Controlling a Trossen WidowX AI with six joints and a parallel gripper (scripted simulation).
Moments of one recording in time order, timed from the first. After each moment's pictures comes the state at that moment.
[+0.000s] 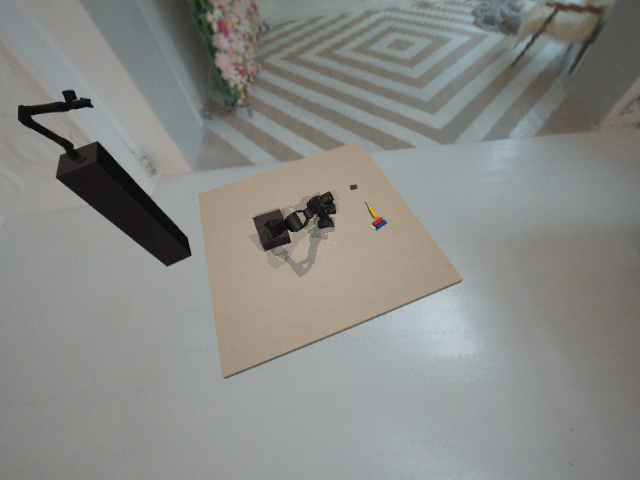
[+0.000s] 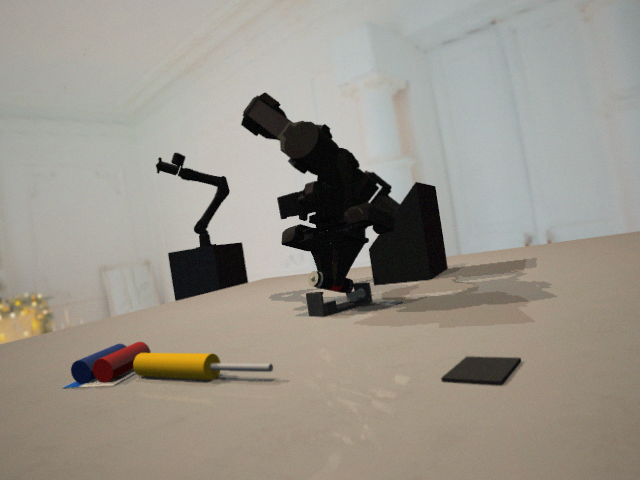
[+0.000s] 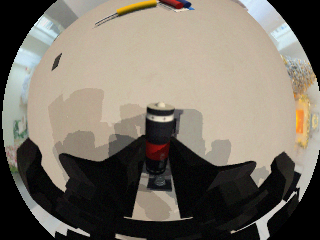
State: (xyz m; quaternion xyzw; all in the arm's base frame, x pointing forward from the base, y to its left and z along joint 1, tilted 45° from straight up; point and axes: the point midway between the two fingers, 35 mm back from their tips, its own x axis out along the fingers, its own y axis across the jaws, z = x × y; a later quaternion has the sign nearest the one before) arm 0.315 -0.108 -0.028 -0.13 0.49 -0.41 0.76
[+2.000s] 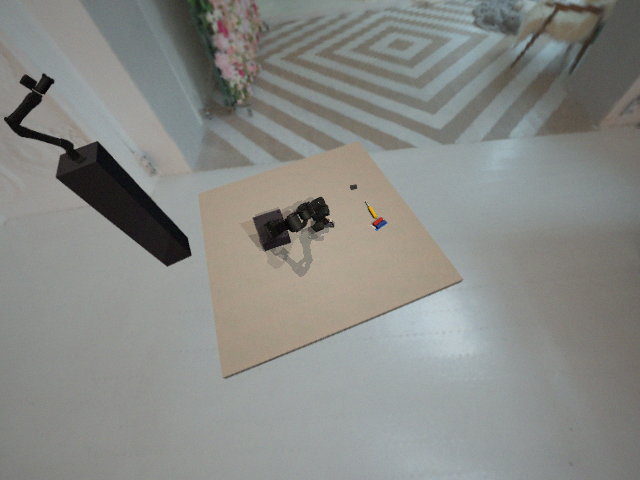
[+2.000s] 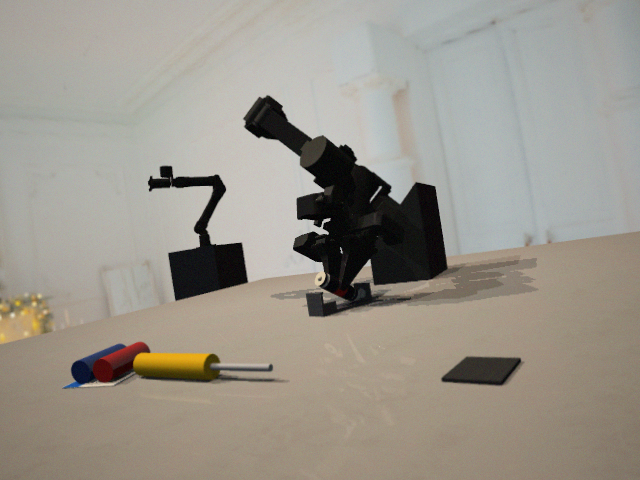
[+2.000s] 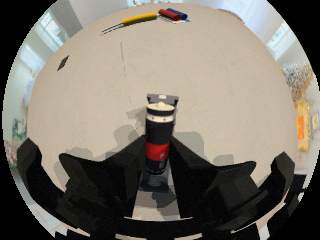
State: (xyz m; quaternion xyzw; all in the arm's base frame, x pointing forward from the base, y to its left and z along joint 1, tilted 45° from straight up) arm 0.292 -0.111 -0.038 -0.17 0.42 -0.38 0.81
